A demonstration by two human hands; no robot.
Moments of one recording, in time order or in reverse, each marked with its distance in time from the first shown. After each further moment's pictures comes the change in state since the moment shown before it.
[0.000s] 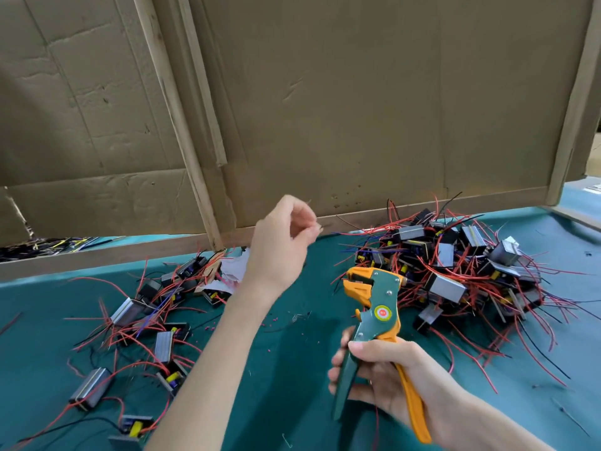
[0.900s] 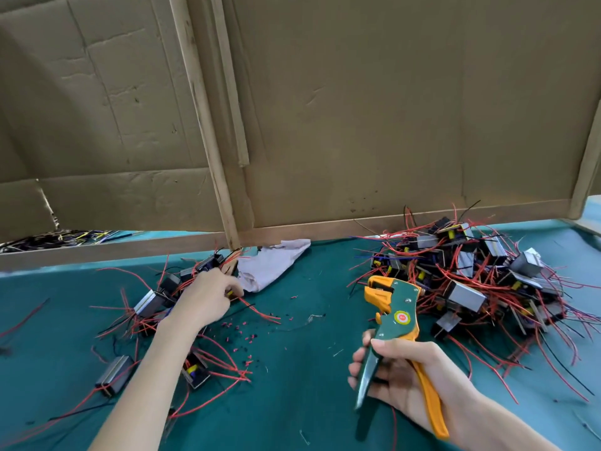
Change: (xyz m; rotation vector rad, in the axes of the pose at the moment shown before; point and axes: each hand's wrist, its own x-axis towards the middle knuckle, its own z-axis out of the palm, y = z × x) left_hand -0.020 -0.140 -0.086 0.772 -0.463 -0.358; right_hand 0.009 0.000 -0.004 0.139 0.088 0.046
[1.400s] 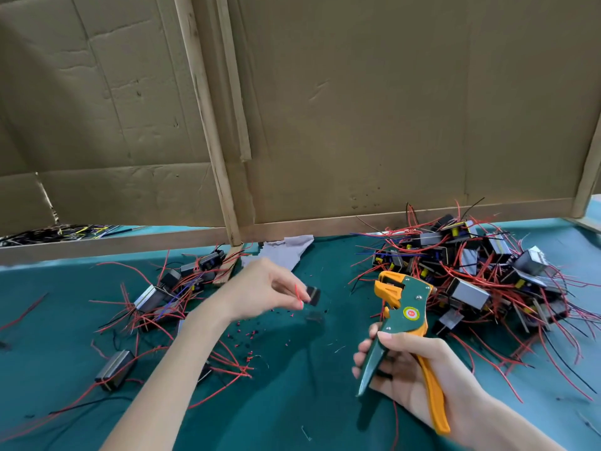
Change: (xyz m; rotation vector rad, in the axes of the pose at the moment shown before) left_hand -0.026 0.072 -0.016 -0.643 -0.179 0.336; right_hand -0.004 -0.001 0.003 0.023 0.052 -0.057
